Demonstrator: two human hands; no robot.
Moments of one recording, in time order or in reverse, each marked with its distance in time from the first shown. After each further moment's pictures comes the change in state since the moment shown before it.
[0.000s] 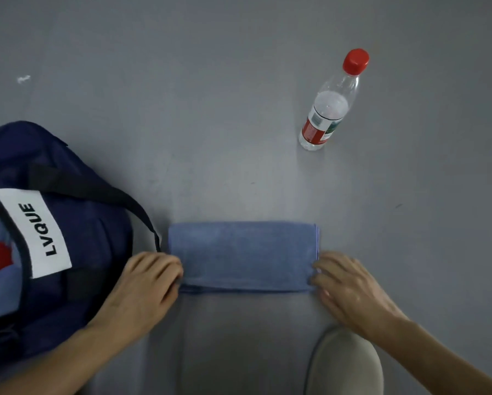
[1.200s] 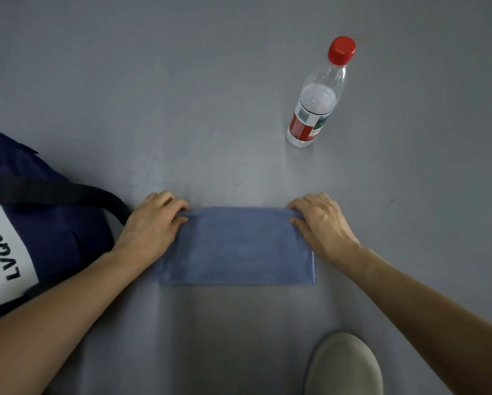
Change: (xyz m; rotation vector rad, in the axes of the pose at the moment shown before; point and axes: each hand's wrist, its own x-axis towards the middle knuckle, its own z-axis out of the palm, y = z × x) left_hand 0.130 -0.026 0.003 -0.145 0.011 -0.181; right_hand 0.110 0.046 0.007 0.152 -0.038 0.378
